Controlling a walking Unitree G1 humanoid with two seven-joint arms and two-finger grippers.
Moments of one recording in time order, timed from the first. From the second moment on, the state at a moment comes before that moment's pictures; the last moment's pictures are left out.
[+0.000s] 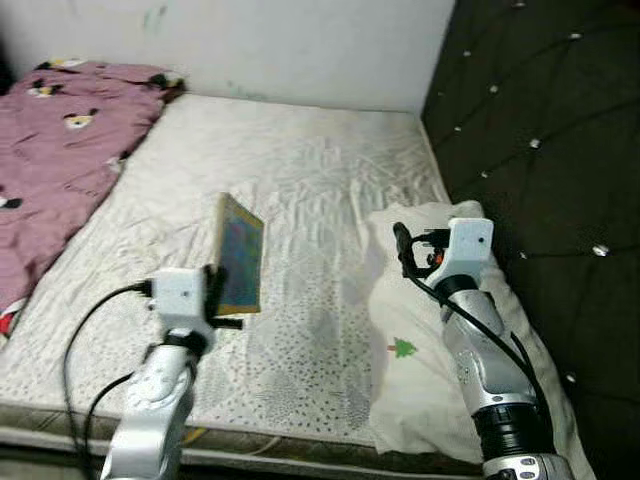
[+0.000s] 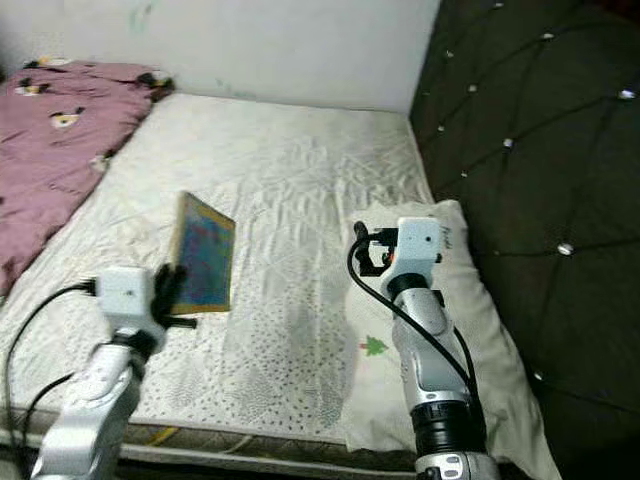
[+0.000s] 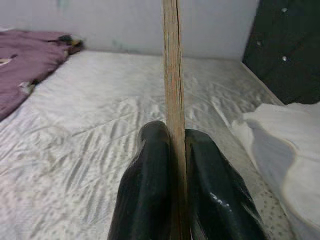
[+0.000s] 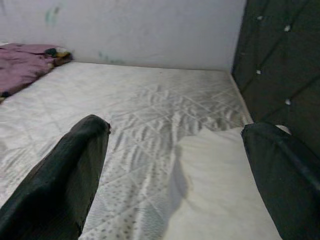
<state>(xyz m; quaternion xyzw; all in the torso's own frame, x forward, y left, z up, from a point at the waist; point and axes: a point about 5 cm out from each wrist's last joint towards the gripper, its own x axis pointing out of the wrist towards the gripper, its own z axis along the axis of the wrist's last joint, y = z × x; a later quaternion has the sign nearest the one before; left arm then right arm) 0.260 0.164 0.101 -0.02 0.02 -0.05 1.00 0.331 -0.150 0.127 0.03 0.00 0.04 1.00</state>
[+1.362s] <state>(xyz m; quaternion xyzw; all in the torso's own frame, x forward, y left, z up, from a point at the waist) 0.258 0.127 0.108 -0.19 0.03 -0.10 0.98 0.331 -0.134 0.127 0.03 0.00 0.08 1.00</state>
